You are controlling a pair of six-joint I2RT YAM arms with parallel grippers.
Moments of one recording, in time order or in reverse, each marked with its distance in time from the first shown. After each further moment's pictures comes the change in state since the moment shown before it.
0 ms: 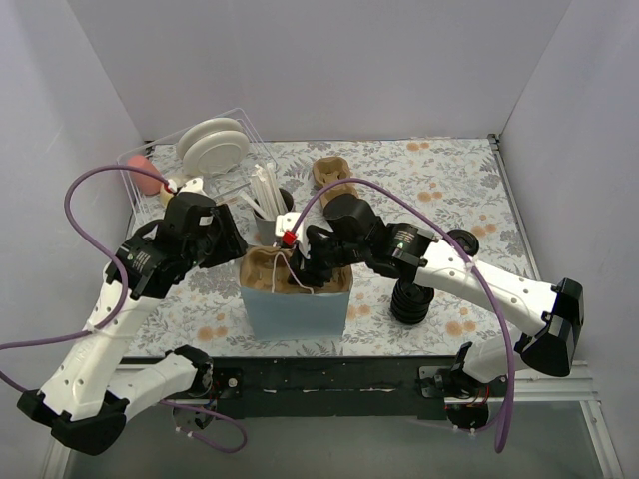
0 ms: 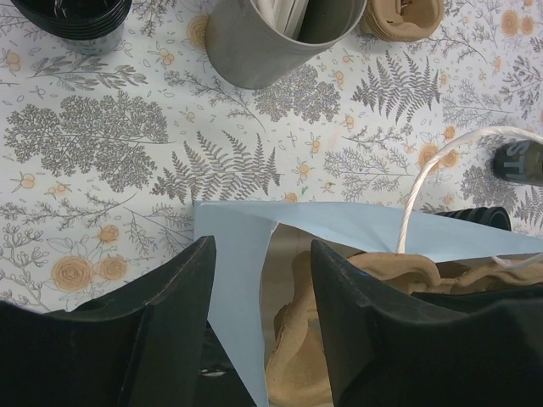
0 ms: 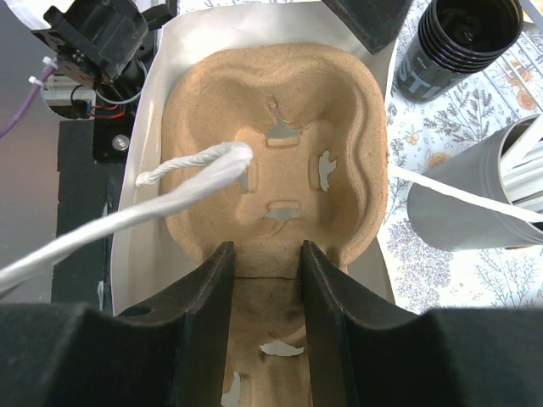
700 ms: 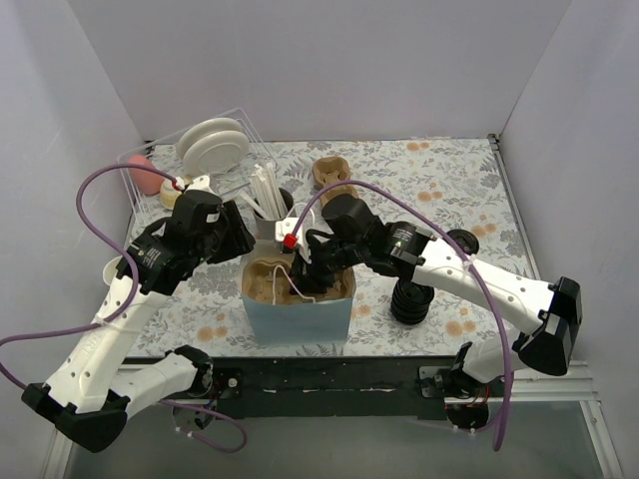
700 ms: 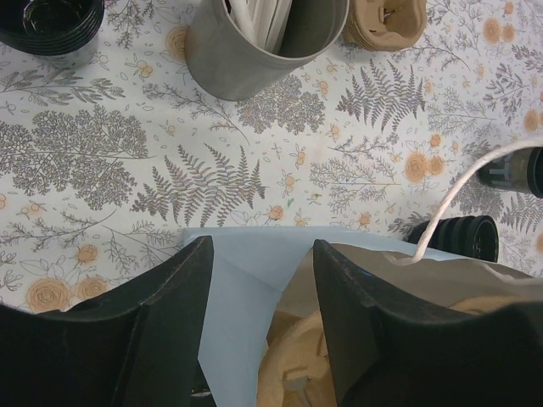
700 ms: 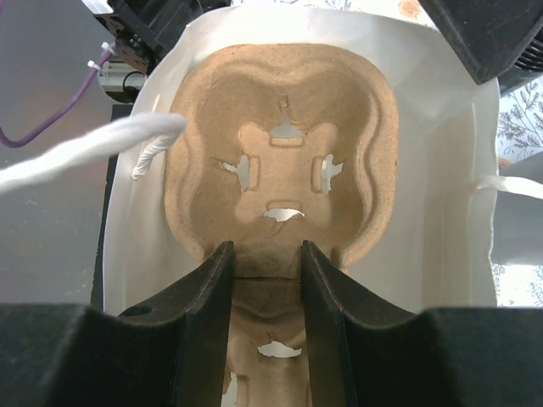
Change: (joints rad) left arm 0.000 0.016 -0.057 0.108 0.018 -0.005; right arm -0.008 0.011 0.004 -0.050 -0.135 -0.005
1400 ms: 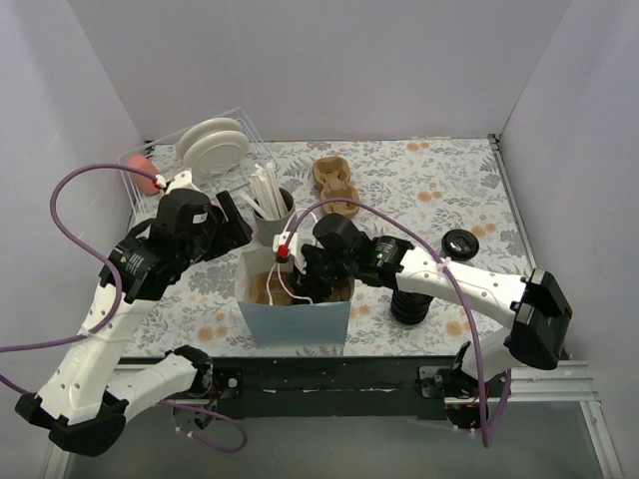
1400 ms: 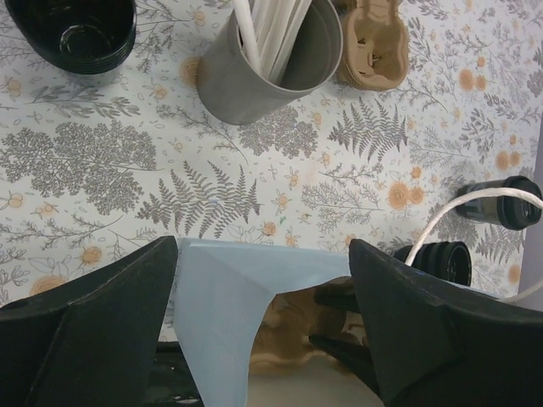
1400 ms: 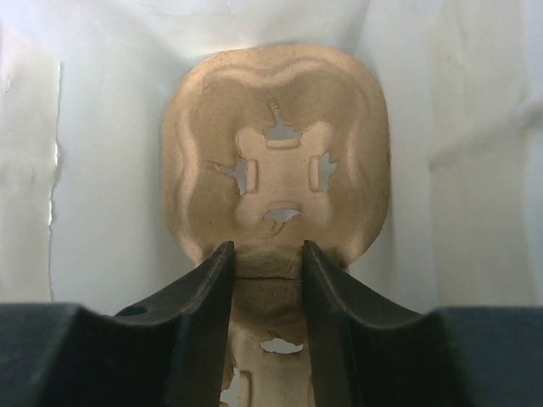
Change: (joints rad) left arm 0.000 -0.018 0.092 -0.051 -0.061 -0.047; right arm 0.001 0.056 -0.169 0.137 0.070 0.088
